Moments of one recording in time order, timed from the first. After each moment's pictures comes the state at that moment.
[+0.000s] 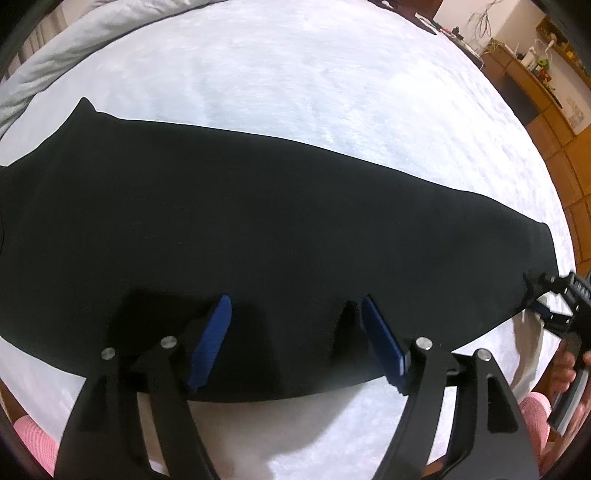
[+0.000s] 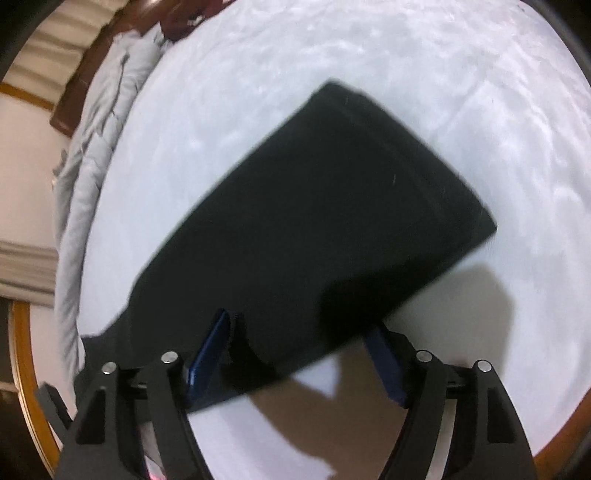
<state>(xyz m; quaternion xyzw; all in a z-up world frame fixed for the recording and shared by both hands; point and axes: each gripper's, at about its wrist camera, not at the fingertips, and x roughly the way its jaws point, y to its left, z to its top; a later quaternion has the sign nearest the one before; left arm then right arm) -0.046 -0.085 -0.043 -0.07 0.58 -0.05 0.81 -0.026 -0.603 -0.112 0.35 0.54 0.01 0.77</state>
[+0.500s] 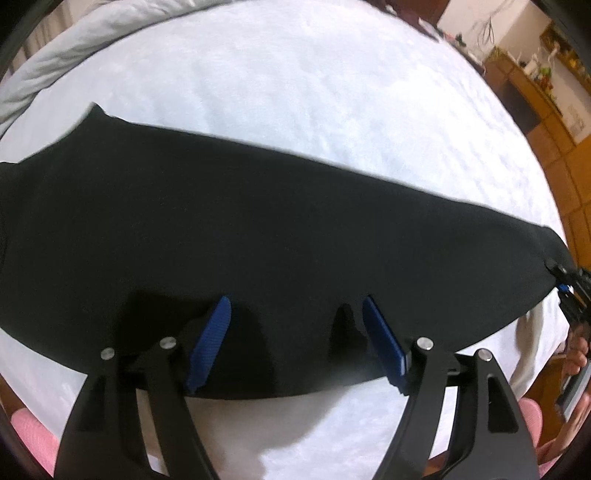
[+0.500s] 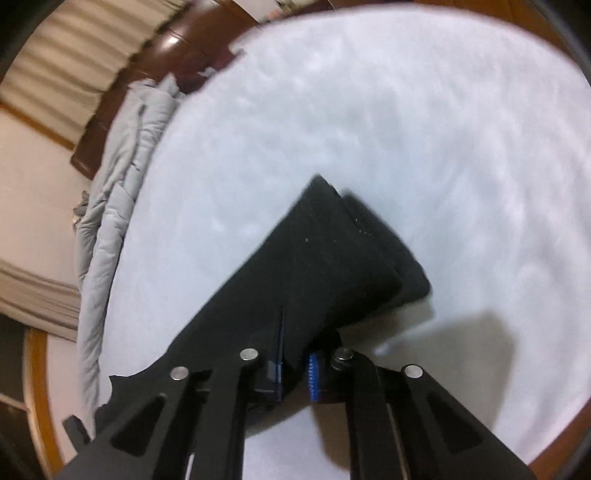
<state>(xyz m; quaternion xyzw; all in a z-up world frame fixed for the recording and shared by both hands) -0.026 -0.123 -0.030 -0.09 0.56 -0.04 0.82 -0.023 -0.636 -0.071 0.36 0.44 0.00 0.82</state>
